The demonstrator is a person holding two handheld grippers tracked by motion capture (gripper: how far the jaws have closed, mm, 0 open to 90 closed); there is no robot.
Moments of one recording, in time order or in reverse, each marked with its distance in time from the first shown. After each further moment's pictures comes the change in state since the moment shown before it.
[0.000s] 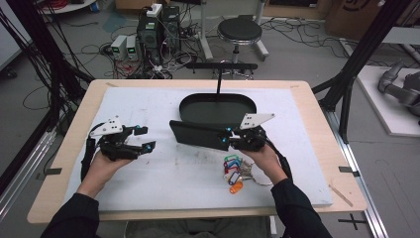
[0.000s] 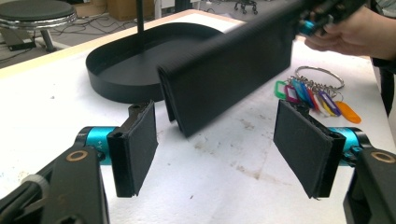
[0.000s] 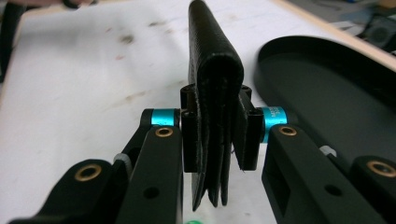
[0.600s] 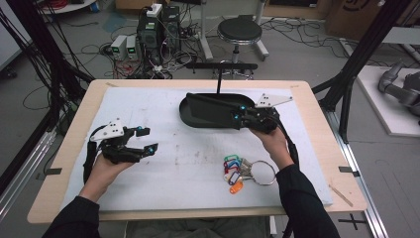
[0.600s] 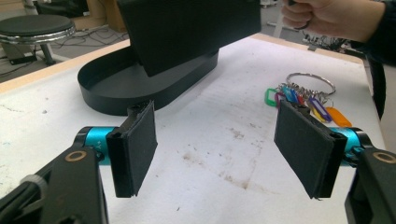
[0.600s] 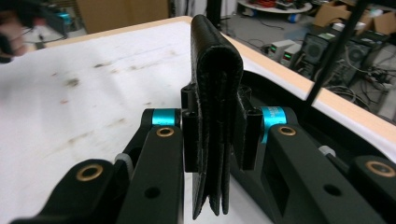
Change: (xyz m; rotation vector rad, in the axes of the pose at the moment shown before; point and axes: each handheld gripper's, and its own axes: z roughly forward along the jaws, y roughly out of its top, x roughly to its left) left arm -0.012 0.001 0.000 -0.043 -0.007 0.020; right arm -0.041 0.023 -0.027 -0.087 -0.155 0.060
